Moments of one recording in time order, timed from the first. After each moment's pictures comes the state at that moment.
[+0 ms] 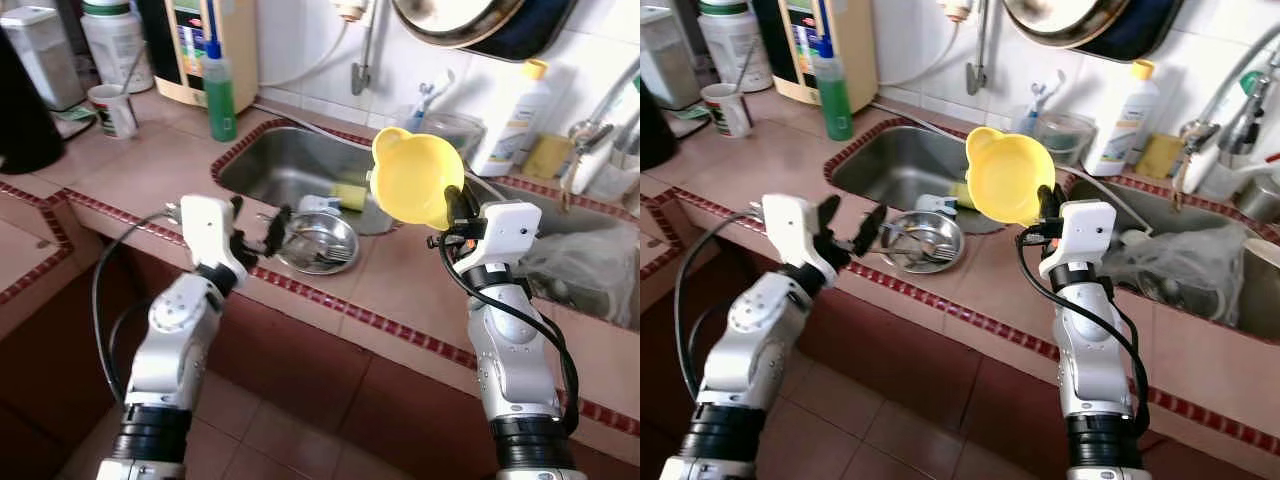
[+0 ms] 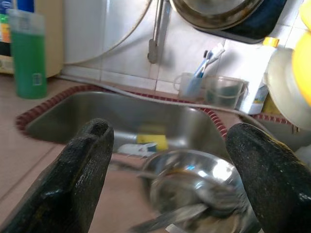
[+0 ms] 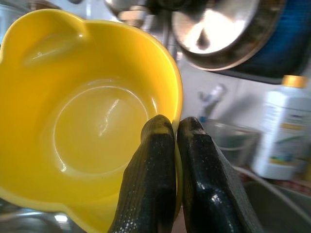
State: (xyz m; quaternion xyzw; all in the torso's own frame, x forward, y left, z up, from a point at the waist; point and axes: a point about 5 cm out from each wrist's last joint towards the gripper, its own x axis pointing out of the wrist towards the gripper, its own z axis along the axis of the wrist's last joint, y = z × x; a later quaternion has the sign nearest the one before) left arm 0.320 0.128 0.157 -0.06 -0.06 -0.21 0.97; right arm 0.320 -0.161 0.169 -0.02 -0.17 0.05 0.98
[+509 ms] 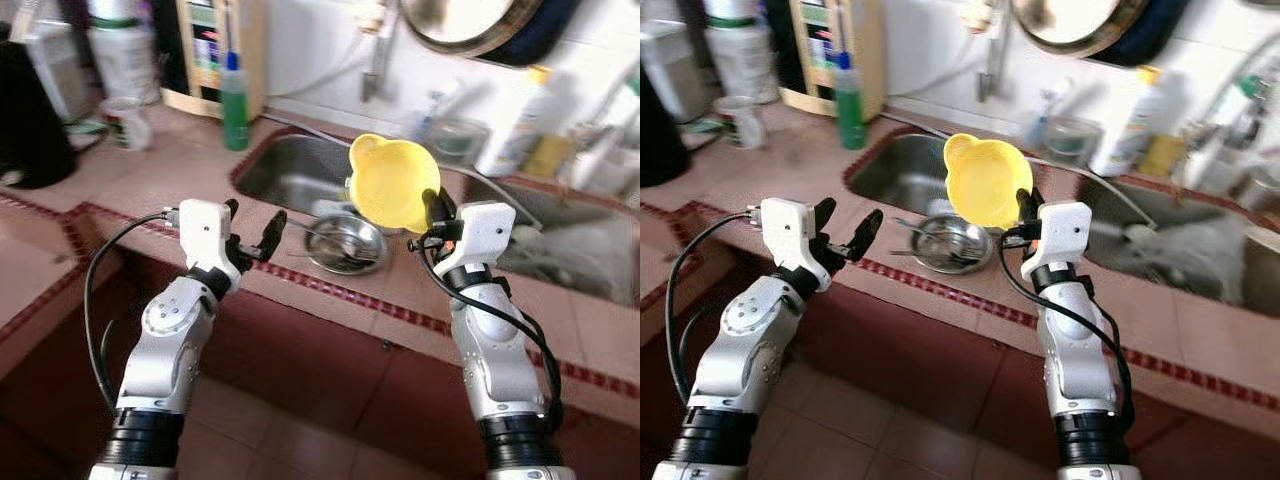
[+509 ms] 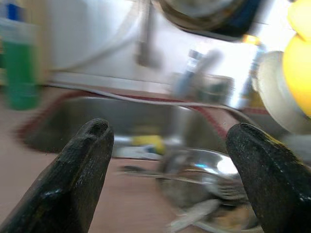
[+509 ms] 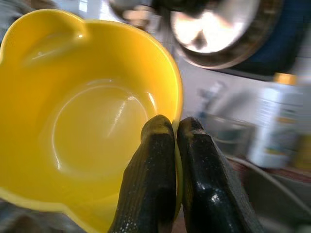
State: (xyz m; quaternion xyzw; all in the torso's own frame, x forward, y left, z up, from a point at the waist) left arm 0.319 0.131 0.159 -0.04 -0.06 -0.21 0.98; right arm 0.323 -0.148 0.167 -0.01 -0.15 0.06 0.99
